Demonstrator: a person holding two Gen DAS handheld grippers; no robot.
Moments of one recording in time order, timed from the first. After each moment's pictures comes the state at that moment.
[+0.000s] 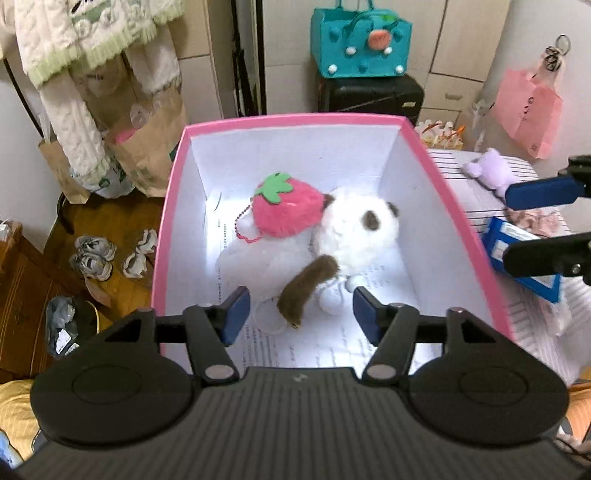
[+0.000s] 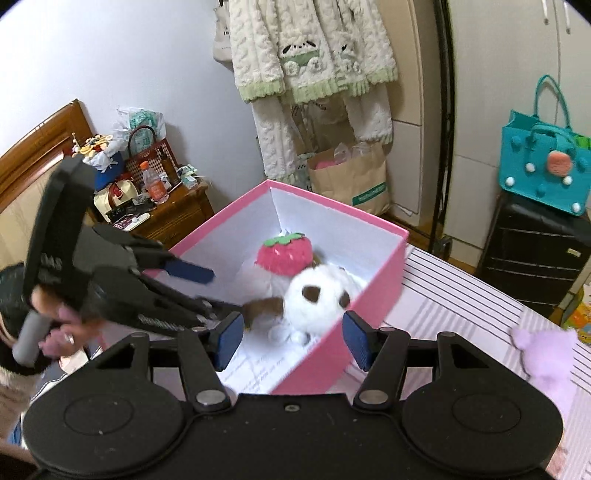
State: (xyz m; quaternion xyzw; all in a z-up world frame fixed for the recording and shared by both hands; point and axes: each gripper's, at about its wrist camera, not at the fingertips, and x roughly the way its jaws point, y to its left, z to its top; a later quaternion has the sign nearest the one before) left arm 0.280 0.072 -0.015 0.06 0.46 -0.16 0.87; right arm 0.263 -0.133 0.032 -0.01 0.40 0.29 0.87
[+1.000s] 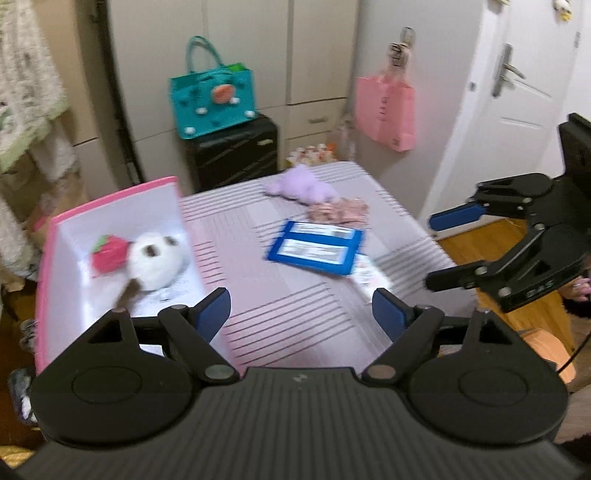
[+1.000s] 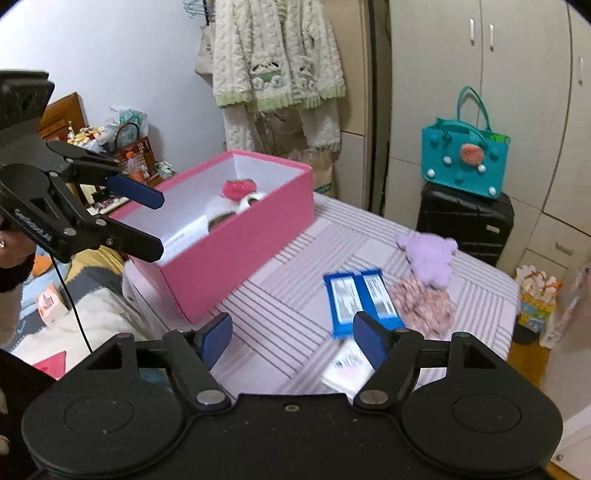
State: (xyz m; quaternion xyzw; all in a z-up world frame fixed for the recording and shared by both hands) left arm 0.133 -0.045 0.055 0.10 0.38 -0.33 0.86; right arm 0.091 -0.270 0.040 -0.05 0.36 0.23 0.90
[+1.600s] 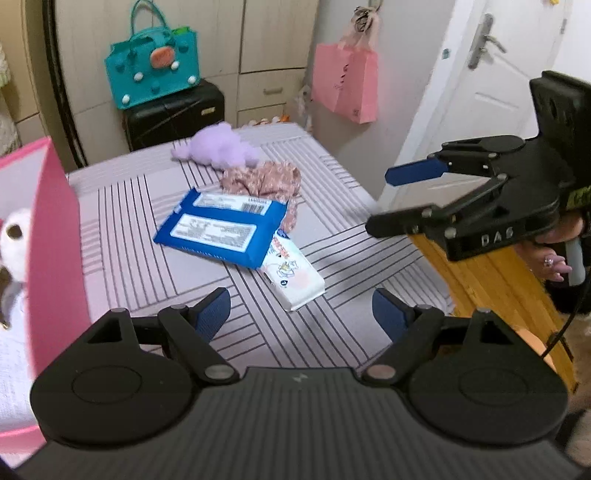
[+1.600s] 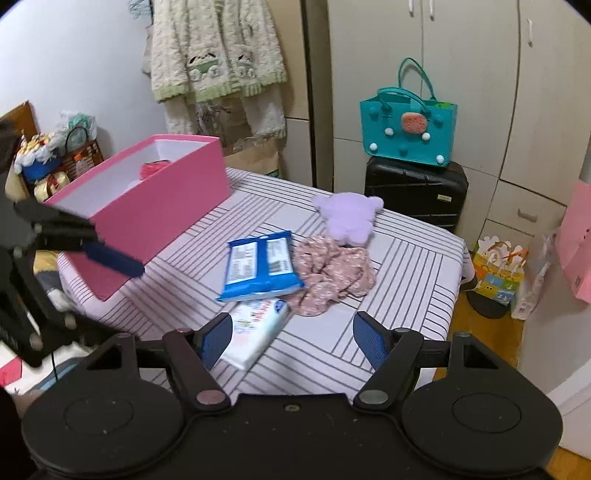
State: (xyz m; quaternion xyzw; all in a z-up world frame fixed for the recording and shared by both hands) left arm 0.141 -0.146 -0.035 0.08 0.41 -0.37 0.83; right arm 0.116 -0.352 -0.013 -0.03 0.37 0.17 0.91
